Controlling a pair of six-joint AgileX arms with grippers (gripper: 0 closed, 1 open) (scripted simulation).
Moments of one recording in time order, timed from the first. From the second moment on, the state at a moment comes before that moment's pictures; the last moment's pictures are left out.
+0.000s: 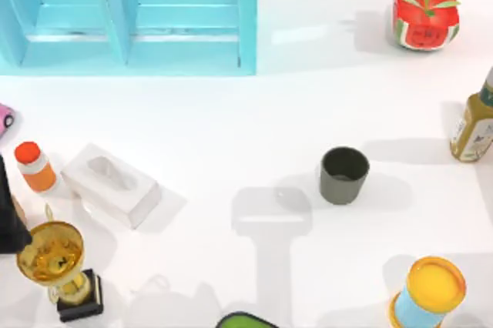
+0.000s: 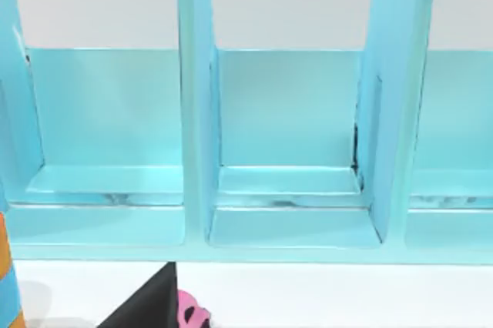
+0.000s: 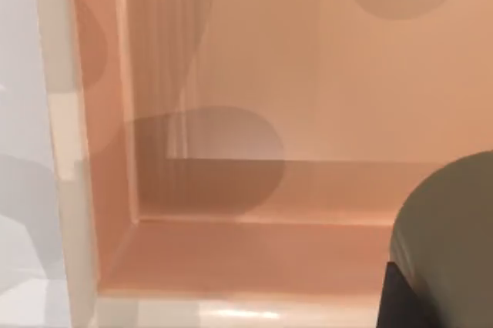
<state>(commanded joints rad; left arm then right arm) 0.00 0.00 0.00 0.00 0.00 0.00 -0.55 1.42 1.19 -1.30 -0.07 -0.54</state>
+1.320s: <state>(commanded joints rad) 0.00 0.00 0.00 0.00 0.00 0.00 -0.56 1.45 1.02 -1.11 -0.07 -0.55</state>
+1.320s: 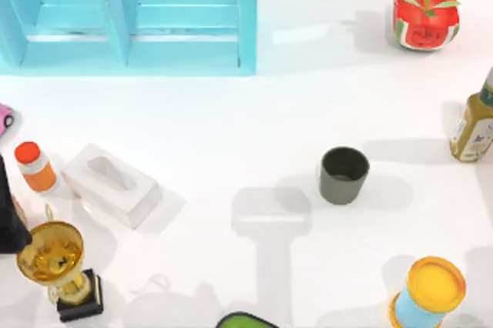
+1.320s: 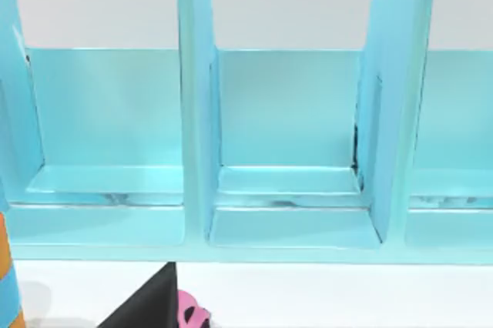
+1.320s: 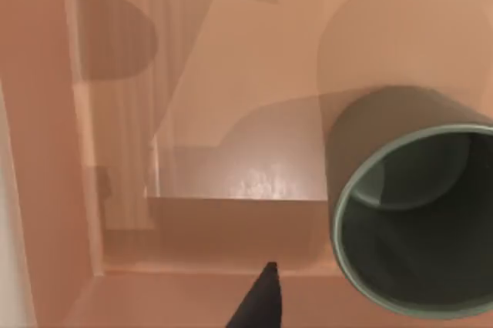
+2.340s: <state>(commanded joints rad) 0.00 0.00 0.00 0.00 0.00 0.00 -0.57 1.46 1.26 -1.34 -0.08 -0.56</state>
